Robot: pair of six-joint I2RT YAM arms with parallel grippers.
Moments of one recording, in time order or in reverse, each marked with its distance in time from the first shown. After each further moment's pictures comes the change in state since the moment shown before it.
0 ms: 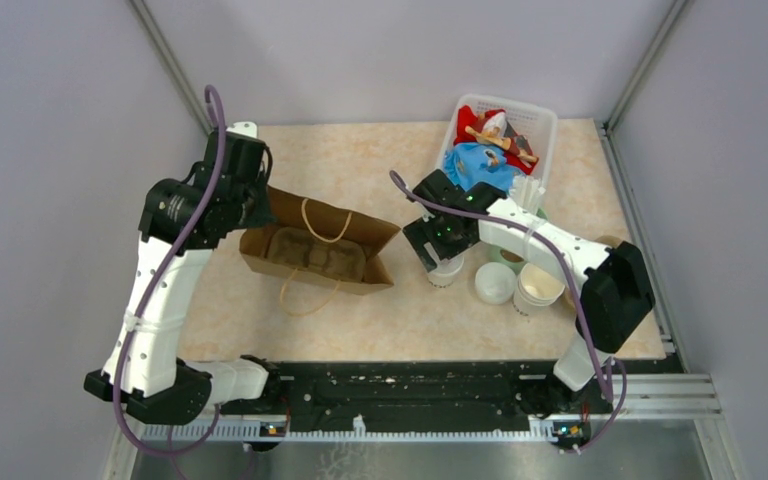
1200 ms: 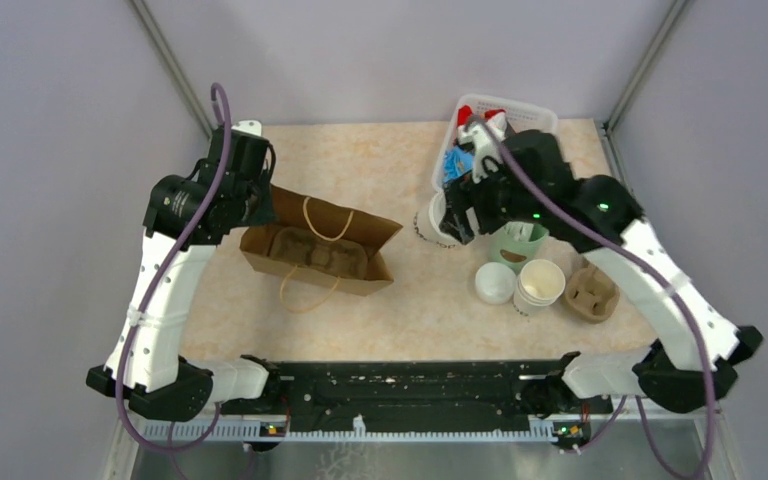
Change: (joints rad) left arm 0.000 0.016 0.000 0.004 0.003 0.019; right arm -0.010 -0.344 0.209 -0.120 -0.085 -0.037
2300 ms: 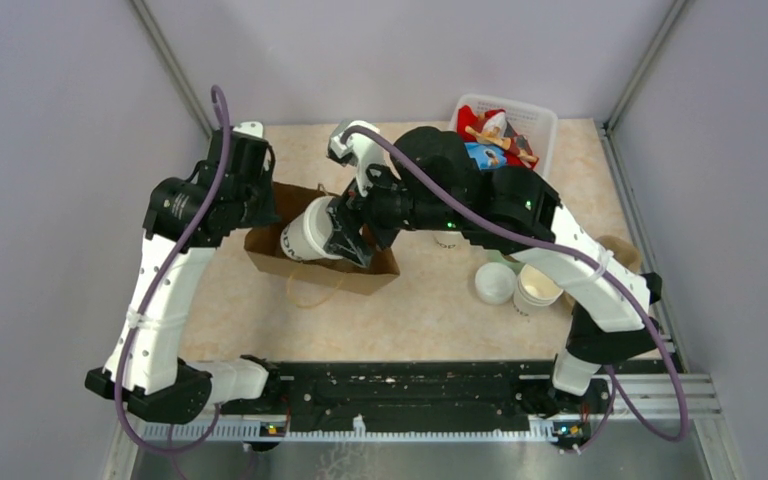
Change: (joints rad) left arm 0.000 -0.005 -0.012 0.021 0.046 -0.014; right arm 0.468 0.402 0.754 -0.019 -0.079 0.006
